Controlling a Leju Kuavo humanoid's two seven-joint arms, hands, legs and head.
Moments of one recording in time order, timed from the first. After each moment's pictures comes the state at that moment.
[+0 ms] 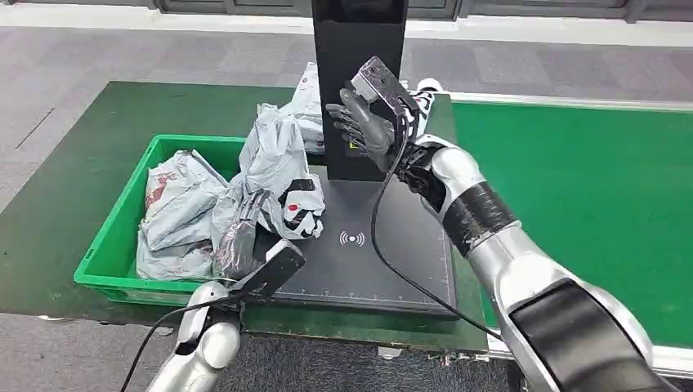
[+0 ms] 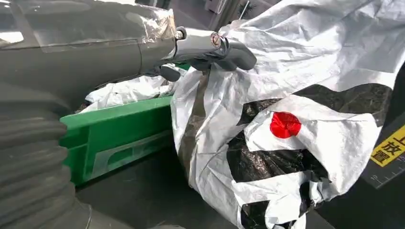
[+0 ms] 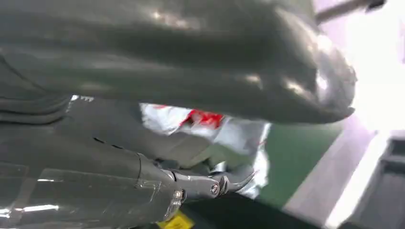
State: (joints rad) left arm -0.15 -0.07 -0.37 -1.39 -0.78 0.36 -0.01; right arm -1.04 0.13 0.58 -0.55 -0.42 0.33 0.13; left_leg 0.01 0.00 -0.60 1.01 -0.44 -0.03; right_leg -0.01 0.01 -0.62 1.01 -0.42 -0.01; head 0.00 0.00
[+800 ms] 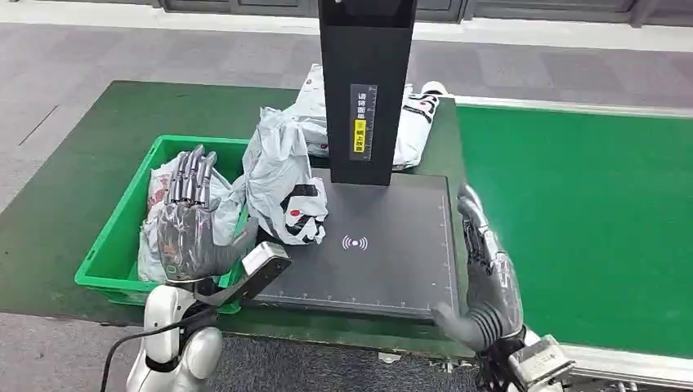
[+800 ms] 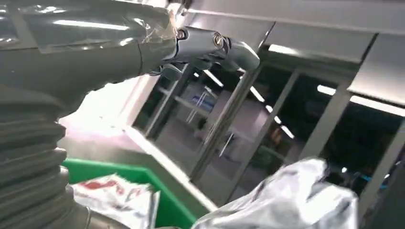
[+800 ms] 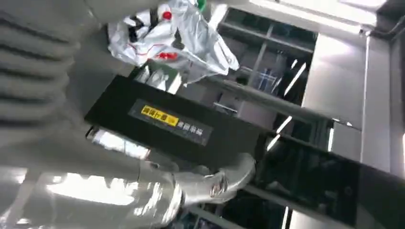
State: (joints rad) left arm -0.09 -0.12 -0.29 -1.68 -1.22 0.55 -0.02; right arm 0.12 0.06 0.18 -1.88 0.18 0.15 -0.51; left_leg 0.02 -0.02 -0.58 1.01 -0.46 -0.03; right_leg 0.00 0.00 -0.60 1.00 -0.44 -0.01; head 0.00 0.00
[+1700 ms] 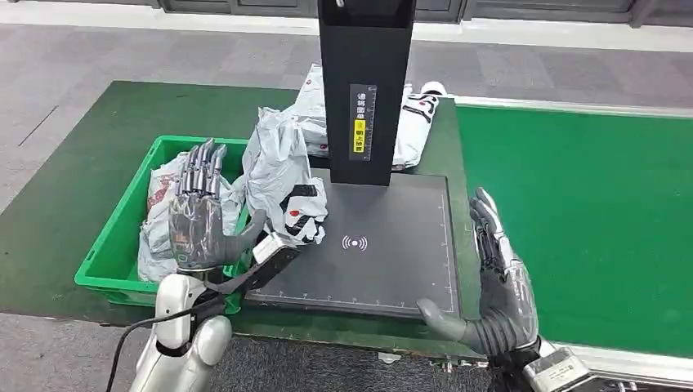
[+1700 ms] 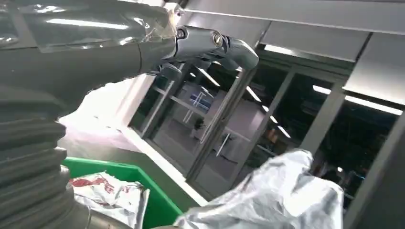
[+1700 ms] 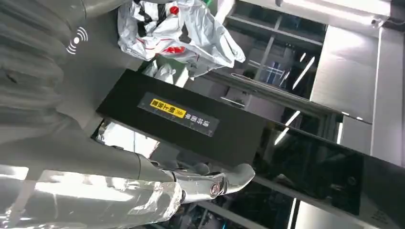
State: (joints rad) left arm -0.16 -0.11 -0.32 -1.60 -1.23 0.56 -0.01; right arm 0.16 0.06 0.15 -1.94 0.18 0.17 -0.48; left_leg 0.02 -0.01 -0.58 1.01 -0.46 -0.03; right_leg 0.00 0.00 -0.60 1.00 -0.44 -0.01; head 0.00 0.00
